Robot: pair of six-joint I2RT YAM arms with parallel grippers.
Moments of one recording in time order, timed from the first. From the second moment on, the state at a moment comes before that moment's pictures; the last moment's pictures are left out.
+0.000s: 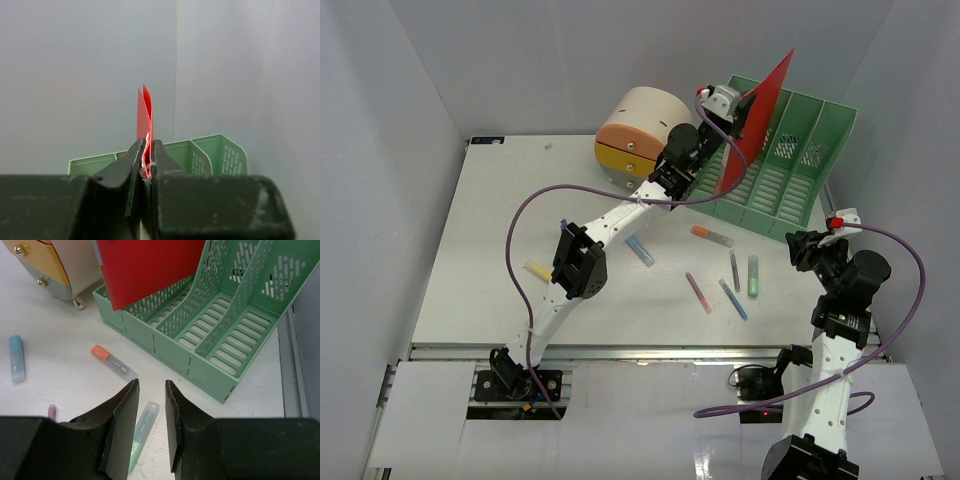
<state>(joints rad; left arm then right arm) -0.82 2.48 2.46 0.57 -0.03 0.04 -0.39 0.54 0.47 -0.05 -0.68 -0.06</state>
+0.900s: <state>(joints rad) -0.82 2.50 2.41 0.76 0.16 0.03 -0.39 0.55 0.44 -0.04 -0.70 -0.06</state>
